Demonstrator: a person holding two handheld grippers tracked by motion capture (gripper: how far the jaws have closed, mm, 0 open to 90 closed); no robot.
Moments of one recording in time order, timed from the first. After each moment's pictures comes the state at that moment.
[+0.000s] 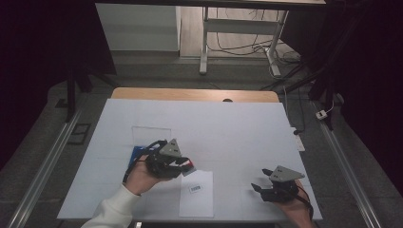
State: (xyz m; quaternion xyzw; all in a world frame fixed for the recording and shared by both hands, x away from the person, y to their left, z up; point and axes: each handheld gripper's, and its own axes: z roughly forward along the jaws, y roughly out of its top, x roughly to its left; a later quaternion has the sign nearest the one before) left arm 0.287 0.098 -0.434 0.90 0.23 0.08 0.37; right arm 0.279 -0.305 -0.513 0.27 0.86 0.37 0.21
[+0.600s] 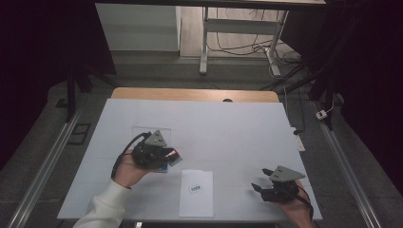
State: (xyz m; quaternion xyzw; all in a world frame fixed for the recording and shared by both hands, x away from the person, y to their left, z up) left arm 0.304 0.137 -0.437 0.88 0.30 0.12 0.35; right arm 0.279 -0.305 -0.513 0.27 0.86 0.37 0.21
